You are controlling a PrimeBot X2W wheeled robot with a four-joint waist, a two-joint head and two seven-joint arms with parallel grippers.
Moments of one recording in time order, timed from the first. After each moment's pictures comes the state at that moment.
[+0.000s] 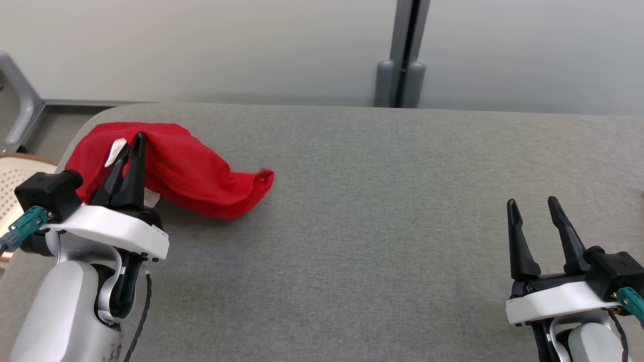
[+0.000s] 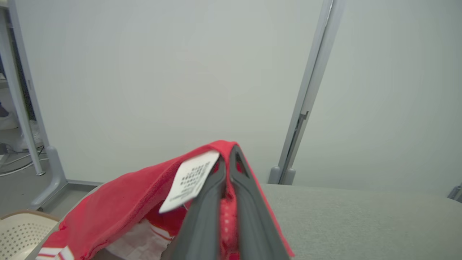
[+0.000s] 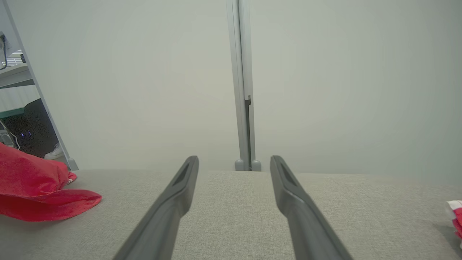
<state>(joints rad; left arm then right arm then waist) -0.37 0.26 -0.14 0.27 -0.52 -0.07 -0.09 -0.15 -0.11 0.07 0.25 0.20 0.13 -0.26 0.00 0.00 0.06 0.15</state>
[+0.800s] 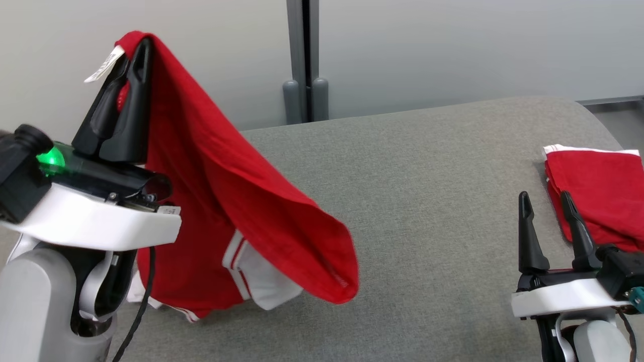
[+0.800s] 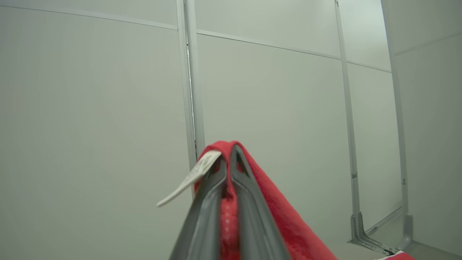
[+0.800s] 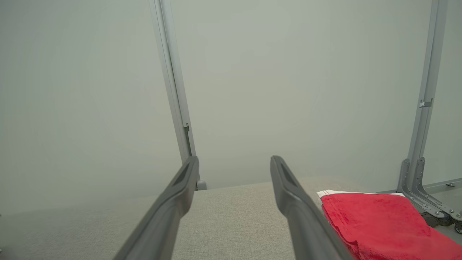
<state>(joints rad) -0.38 0.31 -0.17 -0.37 -0.46 0.04 0.09 -0.15 -0.09 0.02 0.23 0.20 0.13 -0.26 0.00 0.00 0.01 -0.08</state>
